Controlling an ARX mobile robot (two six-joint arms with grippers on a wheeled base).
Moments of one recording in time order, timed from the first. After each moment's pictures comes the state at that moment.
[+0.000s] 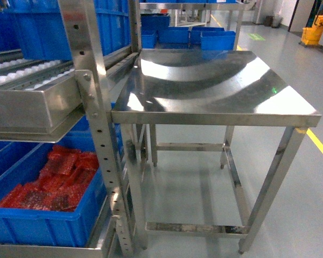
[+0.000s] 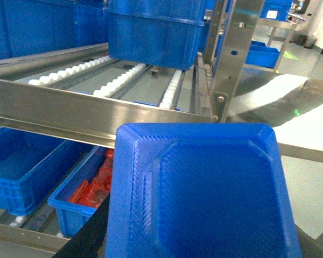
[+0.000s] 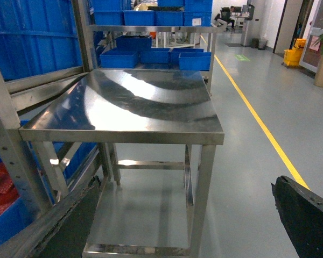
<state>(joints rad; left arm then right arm) -0.06 0.20 0.21 -0.10 -0.17 -0.11 0.00 0.01 0.01 0.00 0.00 0.00</state>
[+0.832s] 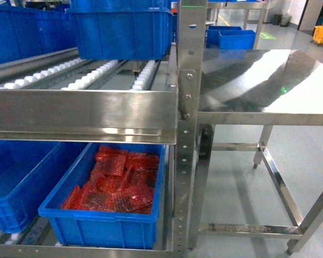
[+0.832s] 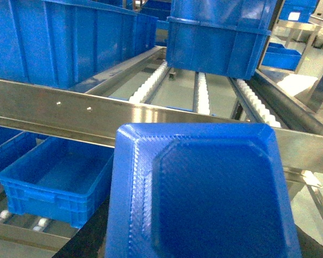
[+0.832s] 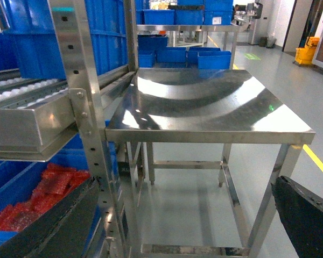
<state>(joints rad) -0.06 0.20 0.21 -0.10 -0.17 -0.11 0.00 0.01 0.01 -0.01 0.00 0.00</state>
